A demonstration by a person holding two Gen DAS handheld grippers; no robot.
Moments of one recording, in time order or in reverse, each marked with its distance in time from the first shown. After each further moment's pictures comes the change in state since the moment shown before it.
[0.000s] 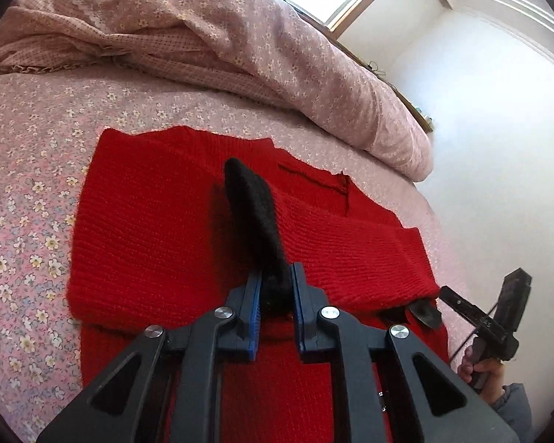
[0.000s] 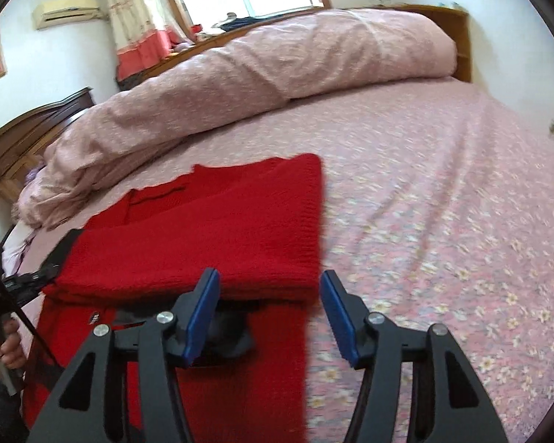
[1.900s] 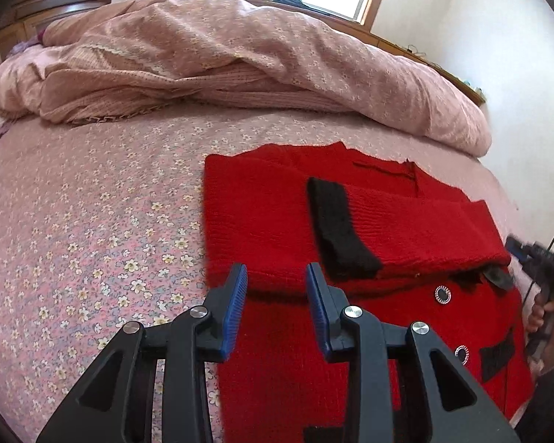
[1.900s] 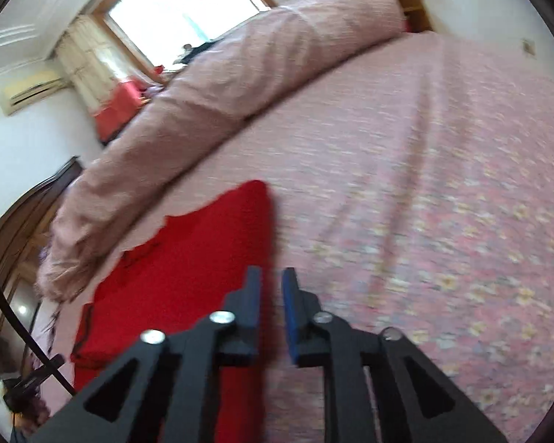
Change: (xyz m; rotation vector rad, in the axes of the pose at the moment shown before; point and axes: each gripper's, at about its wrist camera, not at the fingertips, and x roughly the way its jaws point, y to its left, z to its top) left arm -0.047 0.003 -0.020 0.158 -0.041 0.353; right arm 0.012 -0.049 0.014 0.236 -0.070 0.123
